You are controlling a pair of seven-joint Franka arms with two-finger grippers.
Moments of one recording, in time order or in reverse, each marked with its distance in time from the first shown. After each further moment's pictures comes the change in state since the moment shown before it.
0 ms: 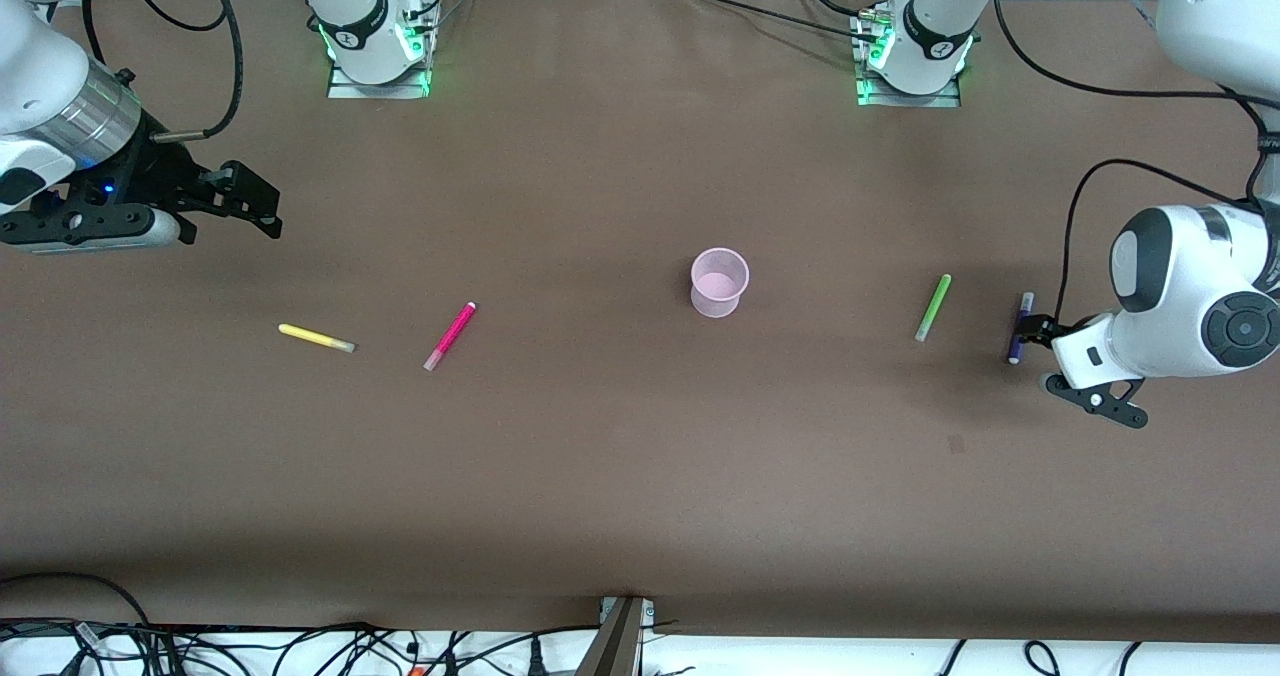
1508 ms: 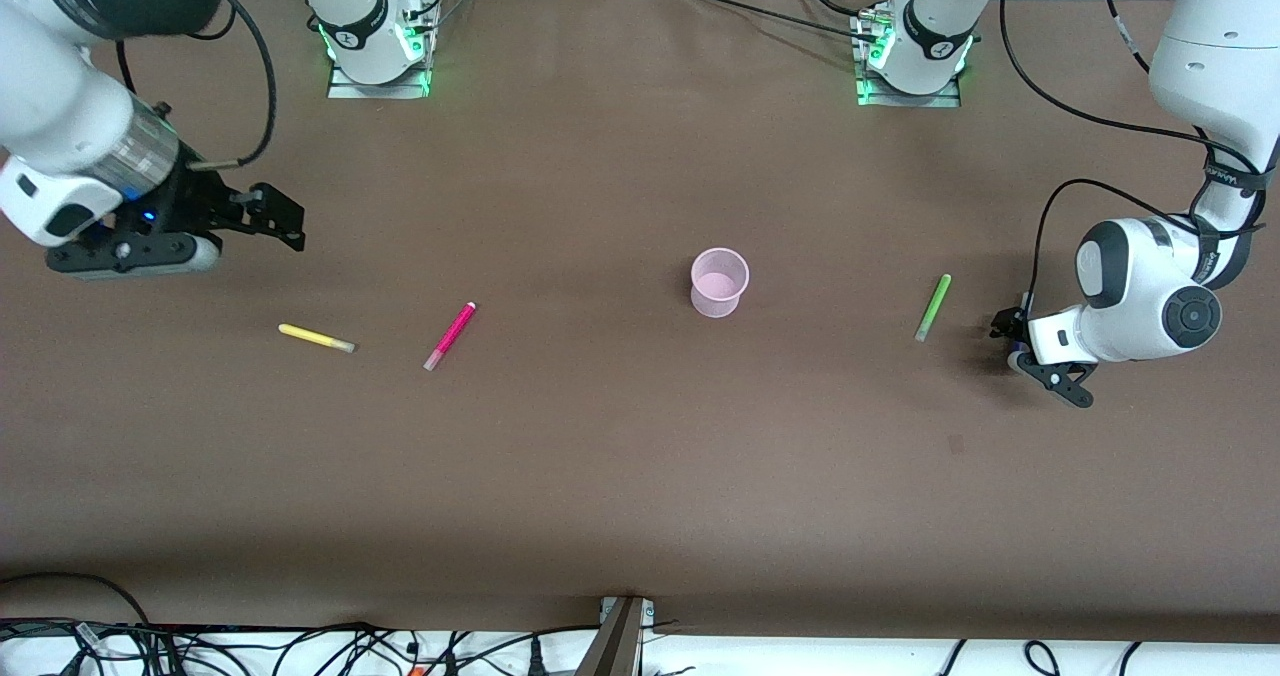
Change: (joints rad) left arm 0.148 0.073 -0.088 -0.190 -0.042 0.259 0.177; right arm 0.011 0.079 0.007 -0.006 -0.006 0.002 0.000
